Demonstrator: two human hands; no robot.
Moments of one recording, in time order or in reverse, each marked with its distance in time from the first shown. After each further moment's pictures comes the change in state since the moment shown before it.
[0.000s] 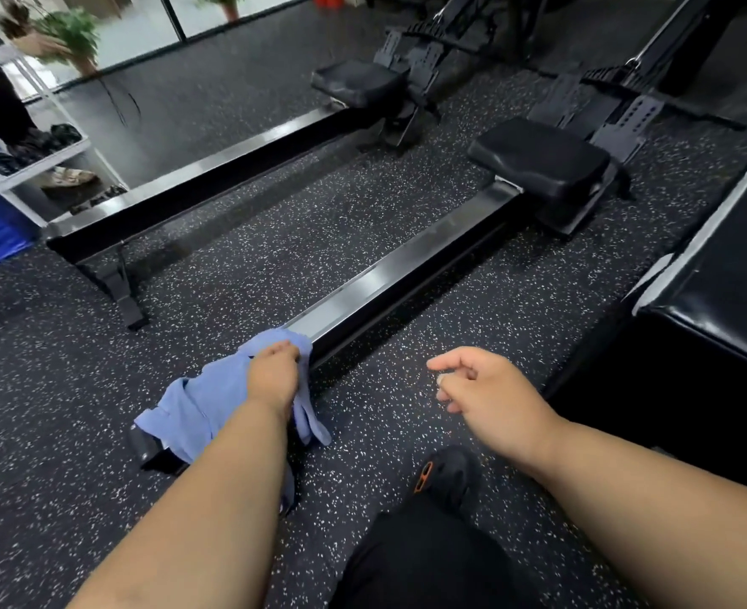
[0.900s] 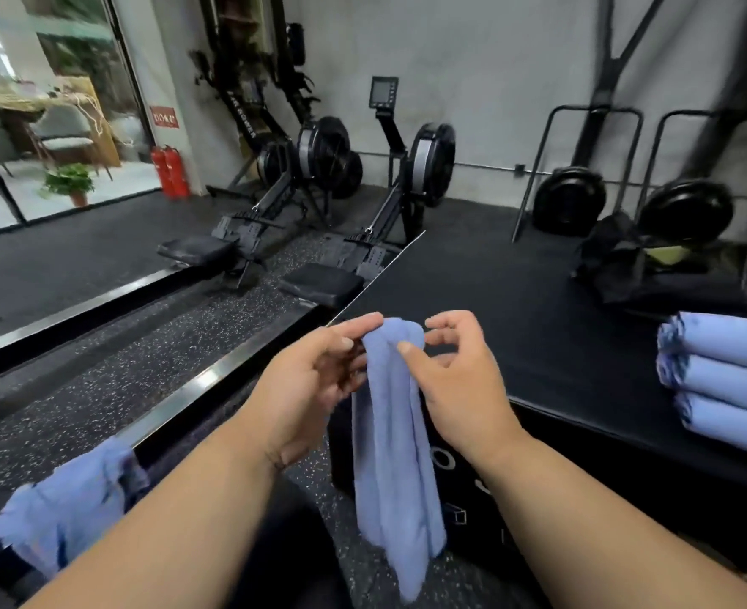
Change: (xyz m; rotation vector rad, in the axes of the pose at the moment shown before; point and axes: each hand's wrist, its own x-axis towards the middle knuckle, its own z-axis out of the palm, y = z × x) left_hand -0.544 0.133 0.035 -0.386 -1.140 0.419; right_hand -0.409 -0.013 -0.161 0.184 0.769 -0.420
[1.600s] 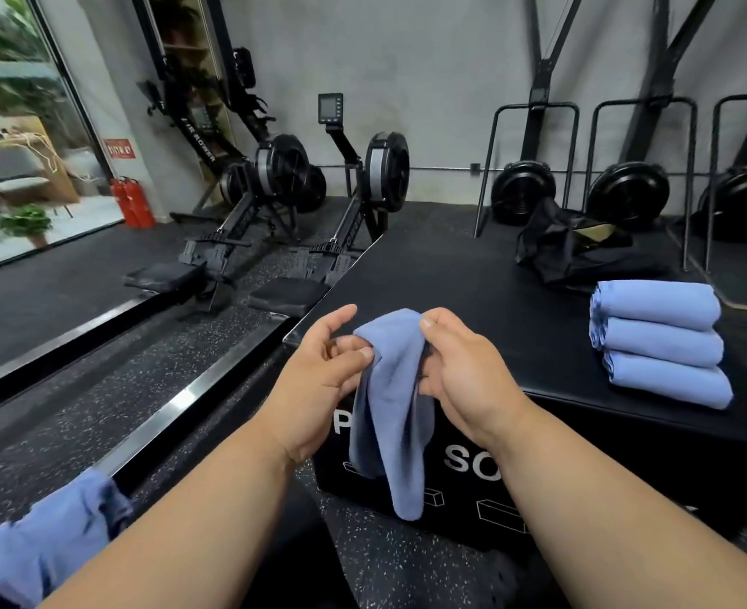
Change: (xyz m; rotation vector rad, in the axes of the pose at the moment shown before) left_hand -0.007 -0.030 0.066 0.188 0.002 0.102; right_hand -0.021 0.001 -0.073 0.475 -0.178 0.163
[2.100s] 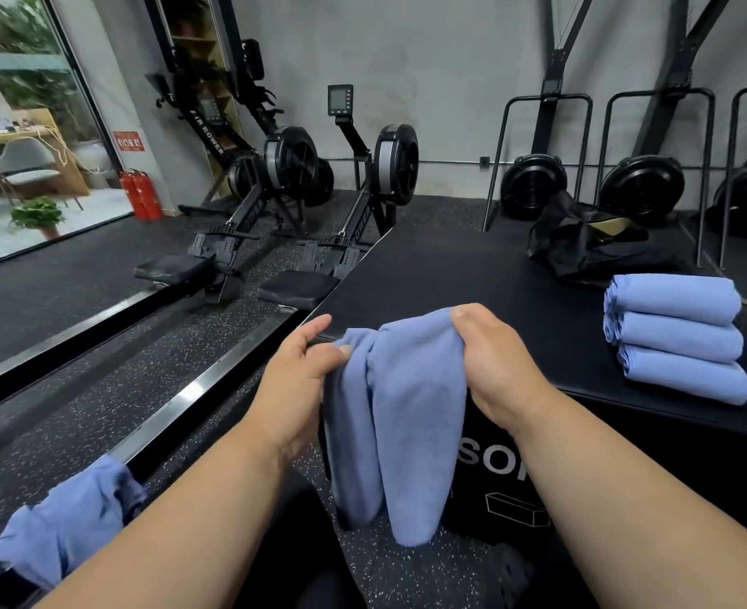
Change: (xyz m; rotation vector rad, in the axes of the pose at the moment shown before) left_hand -0.001 -0.008 -0.032 -0.092 0.206 -0.058; right_hand 0.016 0.010 -0.016 -0.171 0.213 0.004
